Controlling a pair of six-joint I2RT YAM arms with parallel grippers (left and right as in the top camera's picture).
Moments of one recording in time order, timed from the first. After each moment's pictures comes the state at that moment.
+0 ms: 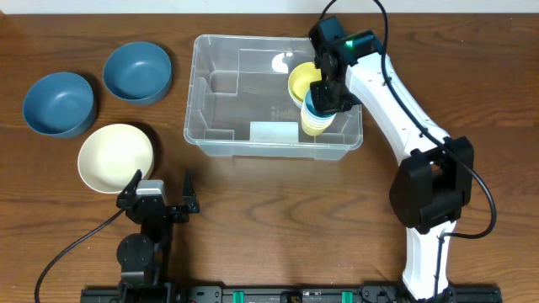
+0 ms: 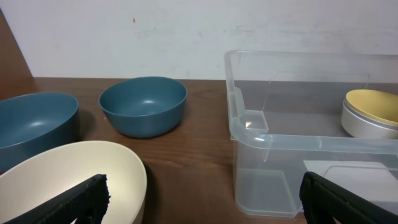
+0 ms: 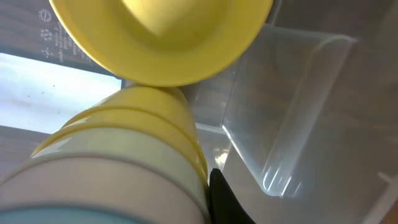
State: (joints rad) left arm 0.00 0.01 0.02 -0.12 0.00 -0.03; right arm 0.40 2.14 1.96 -1.27 0.07 0.23
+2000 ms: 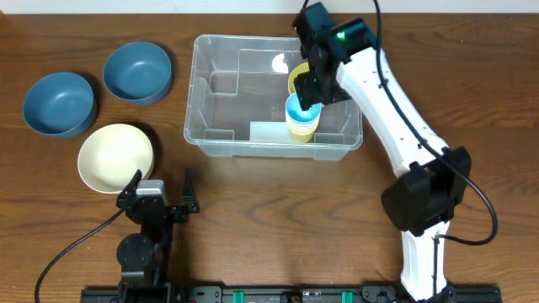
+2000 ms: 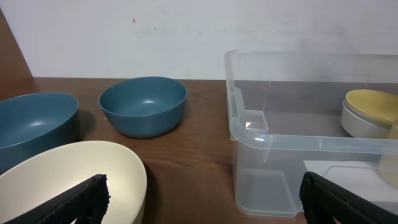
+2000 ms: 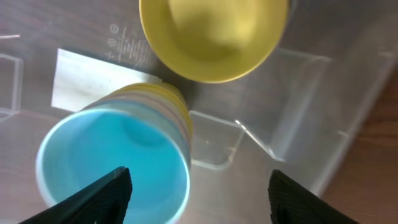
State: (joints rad) left arm 0.00 0.01 0.02 -0.12 0.00 -0.03; right arm 0.46 2.15 2.21 -1.45 0.09 0.23
